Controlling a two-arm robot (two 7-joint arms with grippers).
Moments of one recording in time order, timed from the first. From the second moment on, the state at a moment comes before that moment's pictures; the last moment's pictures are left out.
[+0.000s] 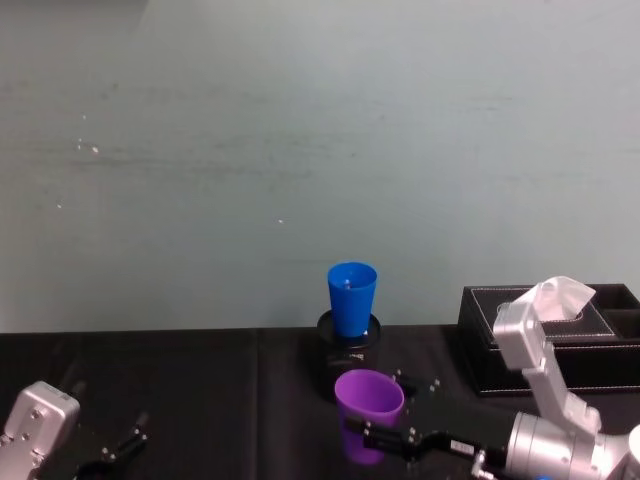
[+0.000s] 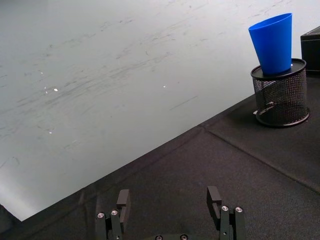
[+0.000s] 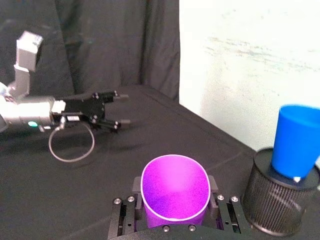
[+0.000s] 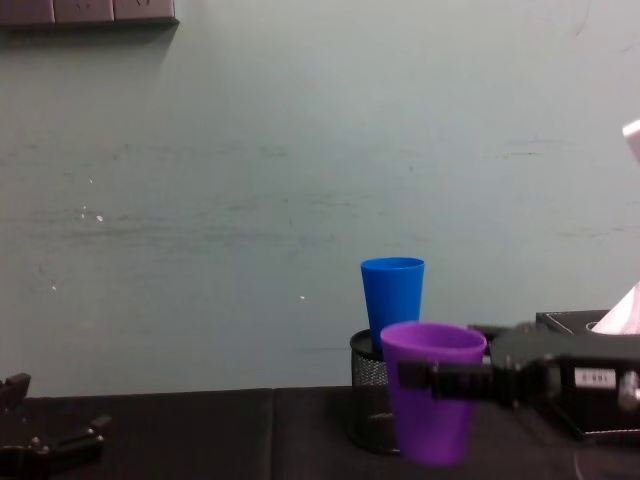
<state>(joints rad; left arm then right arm) -0.20 0.60 0.45 -1.41 -0.25 -0.12 0.03 0.49 0.48 -0.51 -1.27 0.50 -0.02 0.78</state>
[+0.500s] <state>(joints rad) -0.20 0.60 0.45 -1.41 -0.25 -0.12 0.03 0.56 0.51 -0.53 -1.30 0.52 0.03 0.79</state>
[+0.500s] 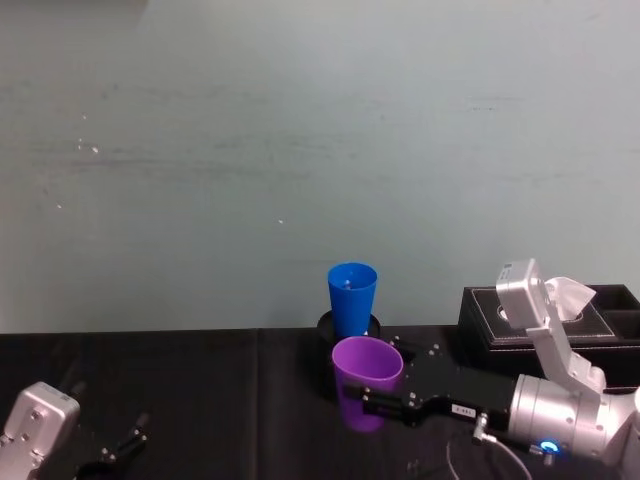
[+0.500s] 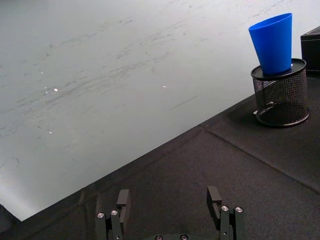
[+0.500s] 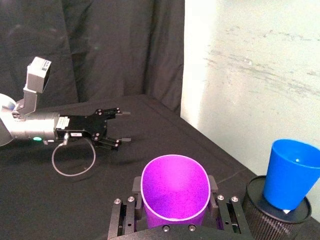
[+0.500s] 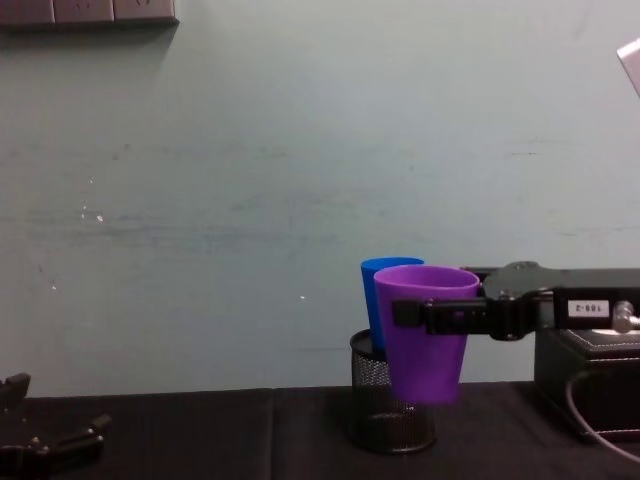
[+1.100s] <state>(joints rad) -0.20 0.60 0.45 -1.41 -0.25 -0.12 0.03 0.69 0.42 -0.56 -1.09 0.52 -0.02 0.78</state>
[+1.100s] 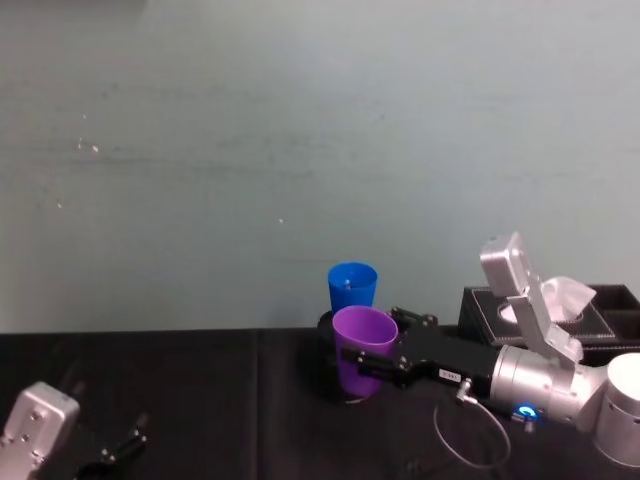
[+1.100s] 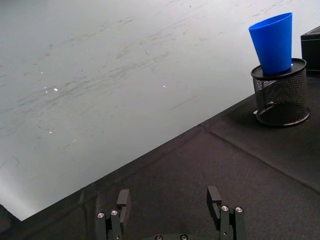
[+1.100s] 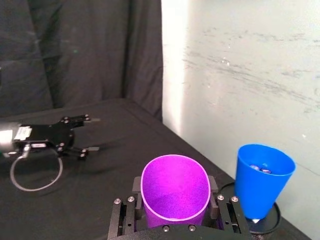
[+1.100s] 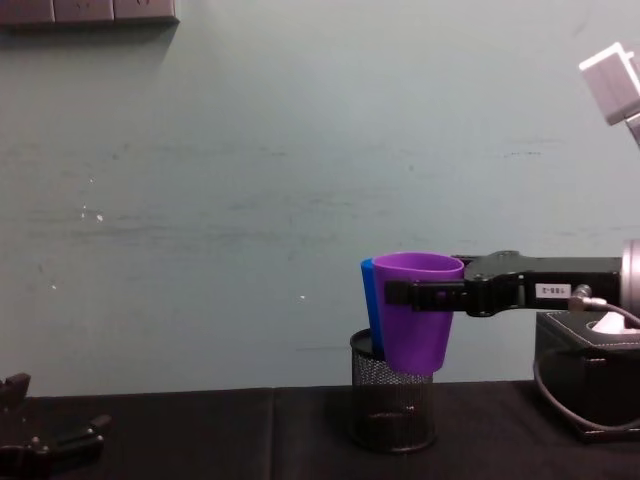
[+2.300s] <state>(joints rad) -0.20 0.60 0.45 -1.41 -0.25 -0.12 0.03 0.88 0.23 -0.54 -0.65 0.45 -0.13 0.82</state>
